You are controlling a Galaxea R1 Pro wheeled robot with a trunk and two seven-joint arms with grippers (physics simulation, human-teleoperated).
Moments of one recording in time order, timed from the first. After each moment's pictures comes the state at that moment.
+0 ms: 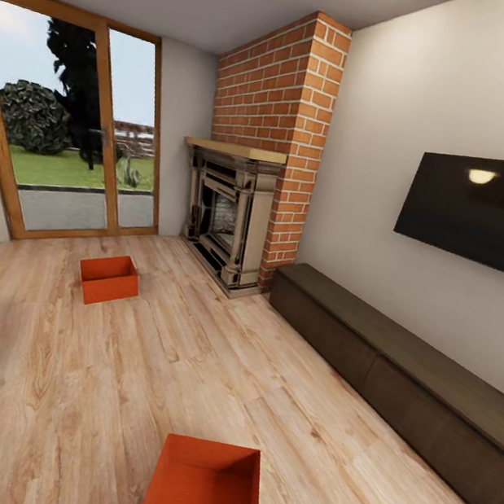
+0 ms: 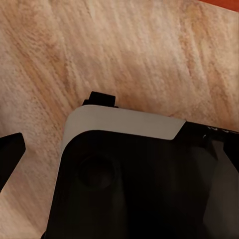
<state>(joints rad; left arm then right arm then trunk) 0.00 0.01 0.01 -0.28 0.23 0.02 0.01 -0.12 -0.08 0.36 0.03 -0.39 -0.19 0.05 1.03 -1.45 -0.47</state>
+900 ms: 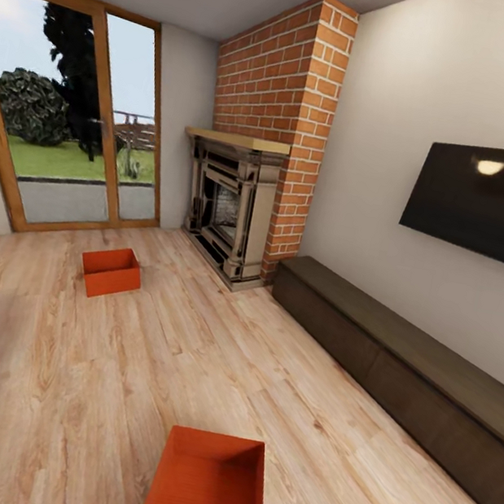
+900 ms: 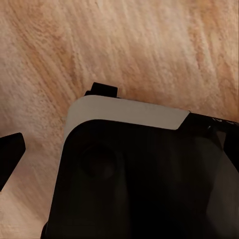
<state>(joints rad) 0.00 0.01 0.01 -0.28 0.23 0.01 0.01 -0.12 -0.08 0.37 0.03 -0.39 -0.19 0.05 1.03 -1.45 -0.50</state>
